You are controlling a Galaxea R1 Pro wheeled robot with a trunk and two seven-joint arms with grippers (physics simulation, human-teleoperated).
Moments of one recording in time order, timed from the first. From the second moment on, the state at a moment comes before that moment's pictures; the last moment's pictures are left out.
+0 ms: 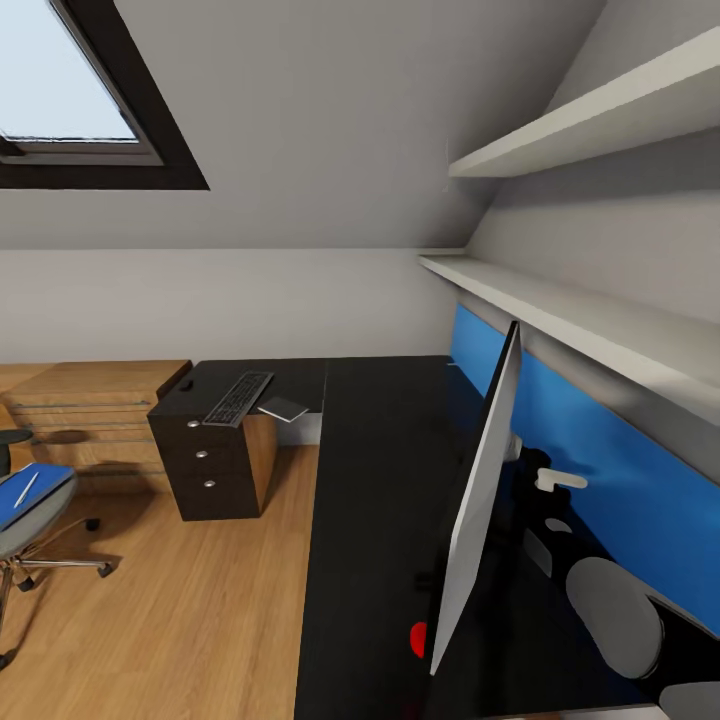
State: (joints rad) left arm -0.02 0.00 -0.37 -0.13 0.41 -0.83 0.41; right arm -0.92 -0.11 -0.56 -0.14 0.40 -0.39 -0.15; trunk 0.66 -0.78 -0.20
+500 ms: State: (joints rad) left arm -0.02 0.00 -0.37 -0.13 0.41 -0.83 0.41; right arm -0.92 -0.11 -0.56 -0.14 0.40 -0.39 -0.16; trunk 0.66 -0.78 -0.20
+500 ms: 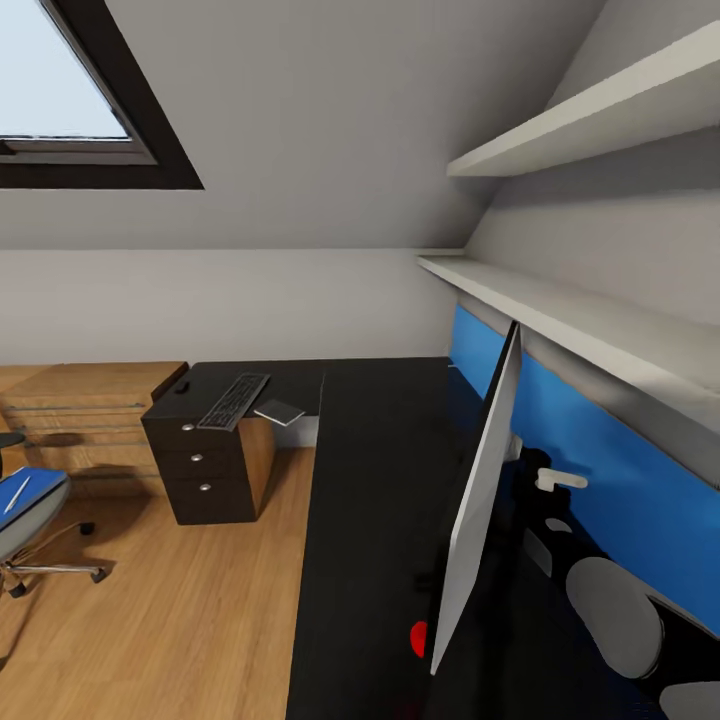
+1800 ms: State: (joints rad) left arm -0.02 0.00 -0.37 -0.13 0.41 -0.83 0.41; right arm -0.92 -0.11 -0.55 -0.14 0.40 -0.32 -0.15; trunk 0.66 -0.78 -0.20
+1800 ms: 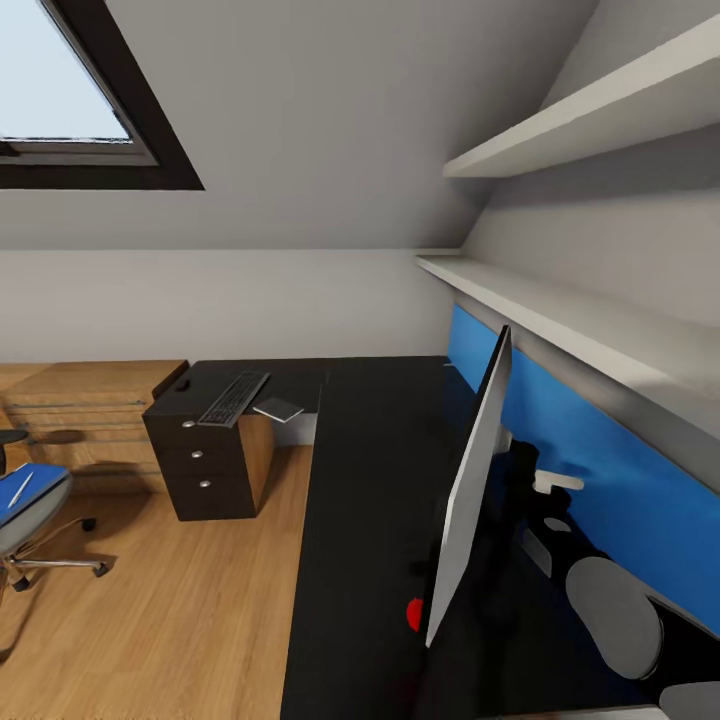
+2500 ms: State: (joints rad) left arm -0.02 0.00 -0.36 -0.13 0.41 -0.83 0.41; right arm -0.85 -0.01 -0.56 -0.44 0.39 -0.09 -0.07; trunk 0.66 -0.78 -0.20
